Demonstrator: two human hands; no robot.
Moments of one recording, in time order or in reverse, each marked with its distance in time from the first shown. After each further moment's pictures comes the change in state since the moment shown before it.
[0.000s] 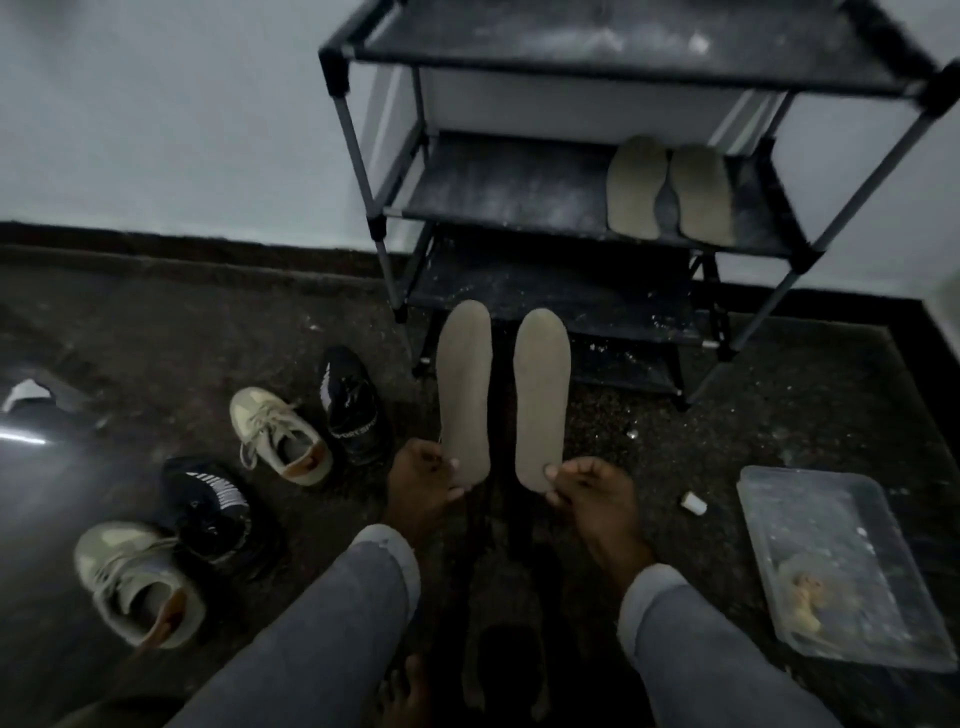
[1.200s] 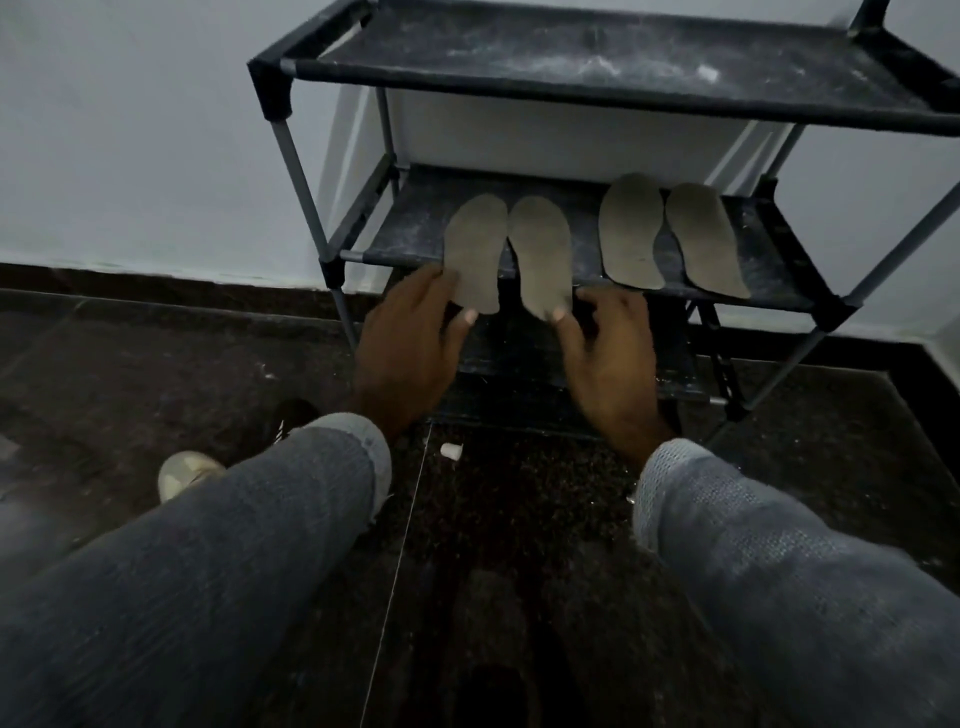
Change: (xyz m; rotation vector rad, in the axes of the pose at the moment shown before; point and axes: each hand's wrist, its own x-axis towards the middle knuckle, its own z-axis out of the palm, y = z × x) left_hand 0.119 0.165 0.039 0.935 0.237 1.212; right_hand 0.100 -0.174 0.062 -0.785 0.180 -0.942
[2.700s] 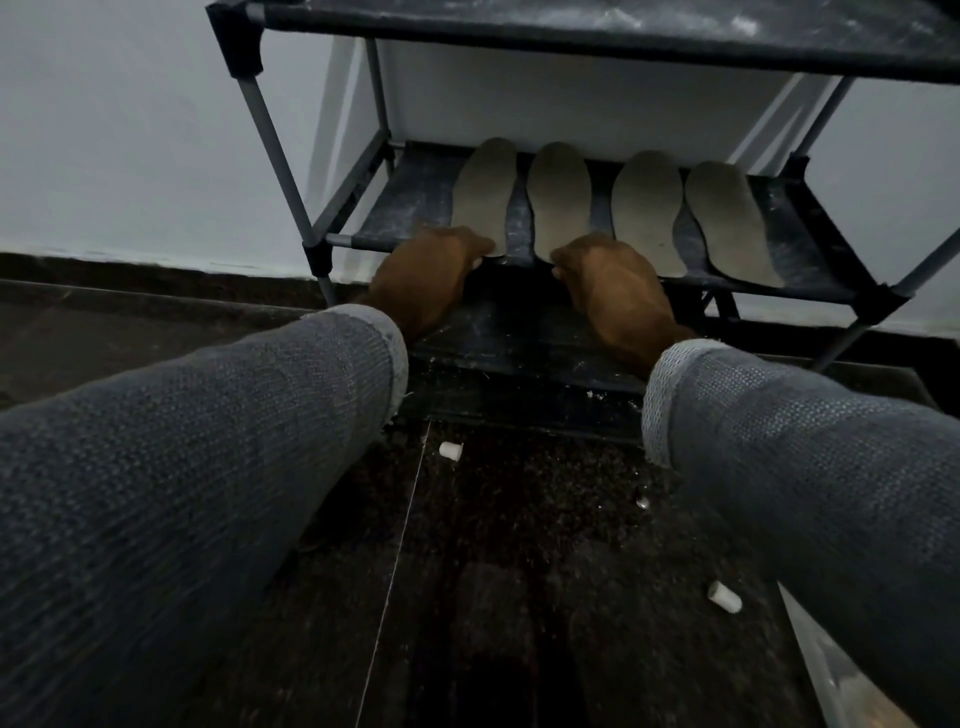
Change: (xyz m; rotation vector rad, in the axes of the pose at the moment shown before) left_hand 0.079 -0.017 0.021 0.075 -0.352 0.081; right_hand 0.095 0.018 0.028 -0.592 -0.394 -0.273
